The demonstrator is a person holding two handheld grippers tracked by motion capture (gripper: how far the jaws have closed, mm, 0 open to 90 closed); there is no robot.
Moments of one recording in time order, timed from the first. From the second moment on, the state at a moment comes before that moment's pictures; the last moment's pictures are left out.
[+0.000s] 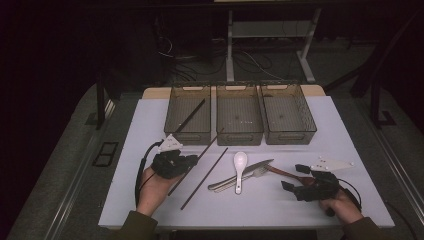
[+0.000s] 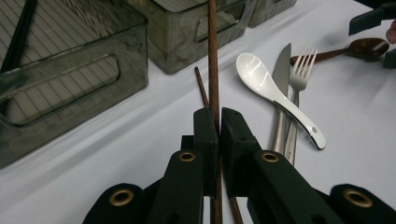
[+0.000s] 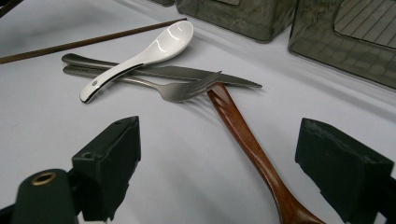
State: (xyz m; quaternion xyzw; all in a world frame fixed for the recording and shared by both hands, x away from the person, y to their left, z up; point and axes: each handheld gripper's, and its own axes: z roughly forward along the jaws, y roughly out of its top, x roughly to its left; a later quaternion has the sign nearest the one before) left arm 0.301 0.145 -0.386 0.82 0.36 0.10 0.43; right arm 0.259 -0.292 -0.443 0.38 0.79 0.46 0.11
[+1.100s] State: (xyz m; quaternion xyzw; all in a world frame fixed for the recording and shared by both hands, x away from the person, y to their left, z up) left arm 0.375 0.150 -0.340 0.80 0.37 0.12 0.45; right arm 0.260 -0.293 -0.443 0.39 0.79 0.46 0.11
